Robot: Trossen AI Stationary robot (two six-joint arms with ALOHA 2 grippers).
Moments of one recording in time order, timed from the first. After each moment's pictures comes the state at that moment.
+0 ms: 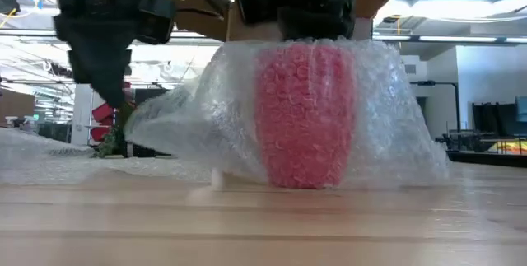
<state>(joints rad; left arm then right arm) -0.36 1.43 0.88 -0.61 -0.02 -0.93 0.25 2.06 1.60 -0.76 -0.11 0.35</state>
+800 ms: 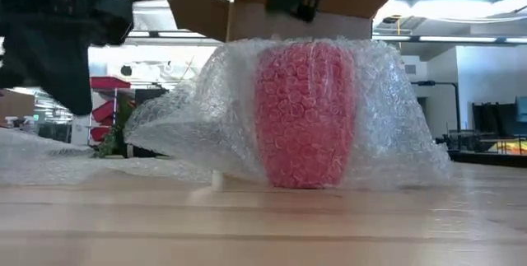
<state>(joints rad) -0.59 1.43 0.75 -0.41 -0.30 -1.55 0.23 1.97 1.72 -0.85 -0.15 0.23</state>
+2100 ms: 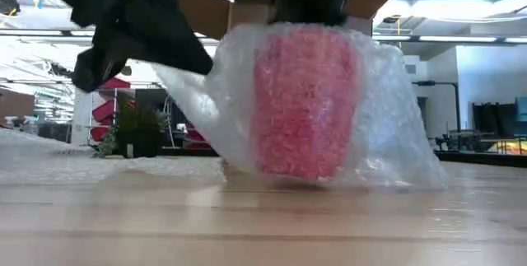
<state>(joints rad) -0.62 1.68 0.96 -0.13 -0.78 -1.35 0.26 1.99 1.68 -0.82 -0.13 0.08</state>
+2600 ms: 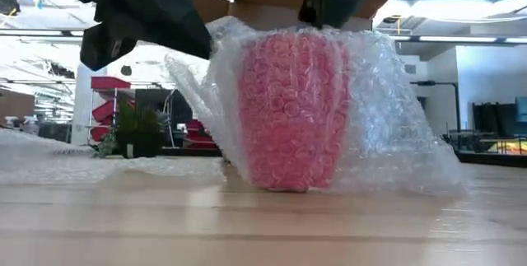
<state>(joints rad) -0.61 1.68 1.03 -0.25 -0.68 -1.26 0.28 1.87 1.55 -0.82 -0.11 0.23</state>
